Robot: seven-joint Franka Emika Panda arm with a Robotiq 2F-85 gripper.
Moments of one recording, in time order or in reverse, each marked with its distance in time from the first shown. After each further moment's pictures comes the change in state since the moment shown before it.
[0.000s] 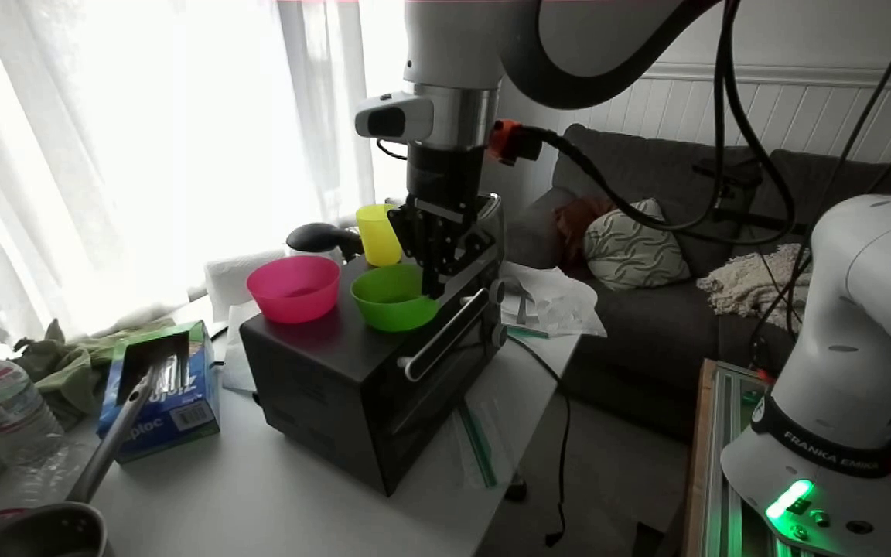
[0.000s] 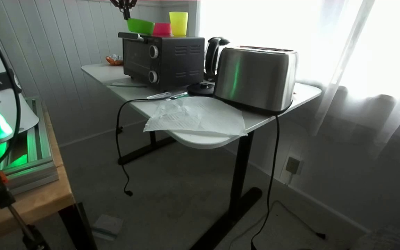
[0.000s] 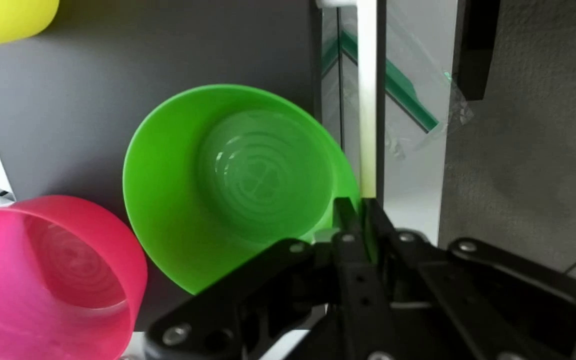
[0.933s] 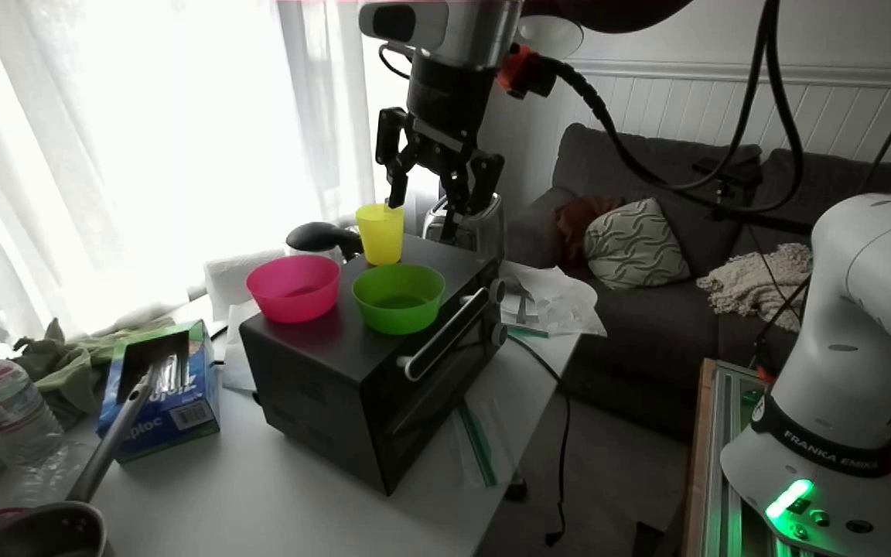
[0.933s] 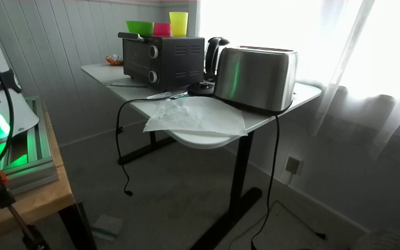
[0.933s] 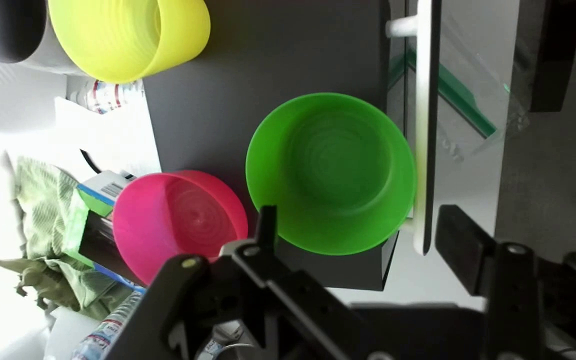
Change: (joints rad) arm -0.003 -0.105 -0.004 0.043 -0.106 0.000 0.058
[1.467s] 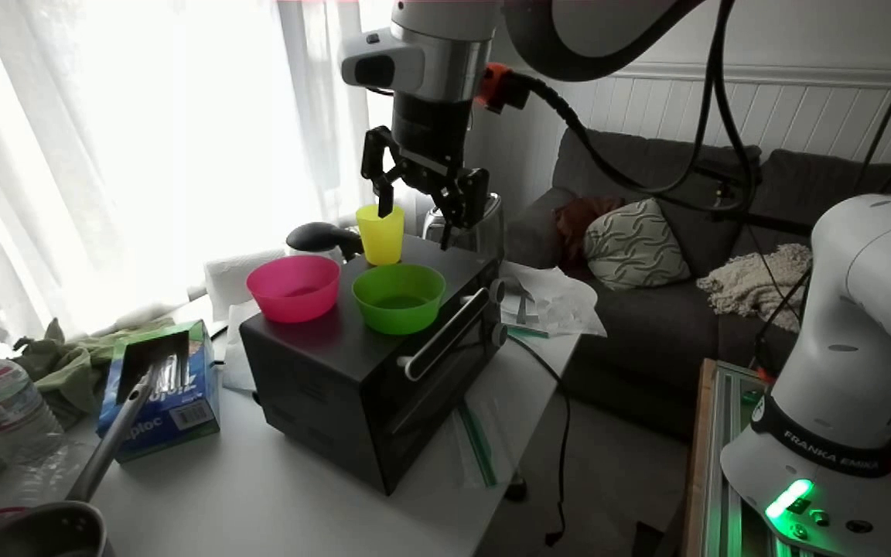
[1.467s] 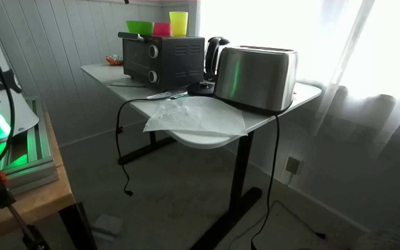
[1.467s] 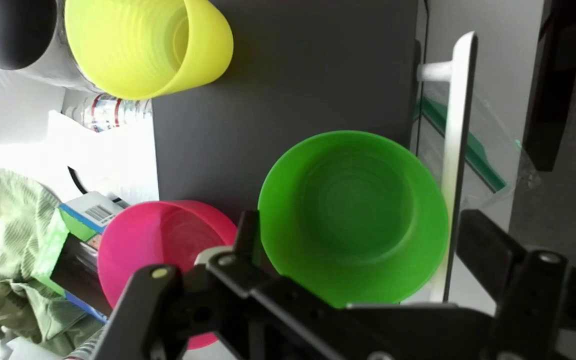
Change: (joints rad) arm 0.000 0.098 -0.001 0.039 -0.124 -0.003 -0.018
